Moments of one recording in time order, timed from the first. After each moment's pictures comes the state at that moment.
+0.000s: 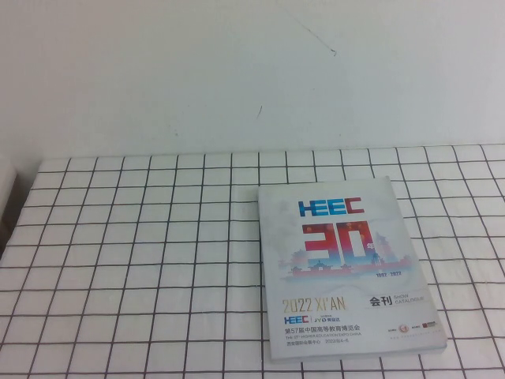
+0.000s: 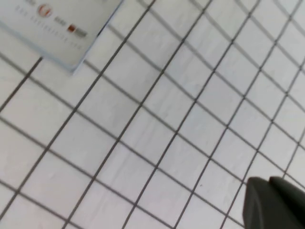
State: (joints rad) right arm 0.31 0.91 -0.64 -0.27 0.83 -0.24; left arm -0.26 0.54 -0.82 0.04 0.66 0.06
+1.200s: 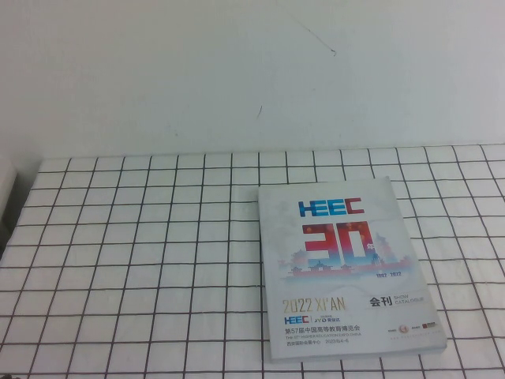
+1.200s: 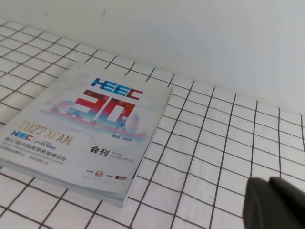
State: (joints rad) right arm 0.31 -0.01 -0.39 -0.06 0.80 -0.14; left arm -0.26 0.17 -0.24 0.00 0.59 0.06
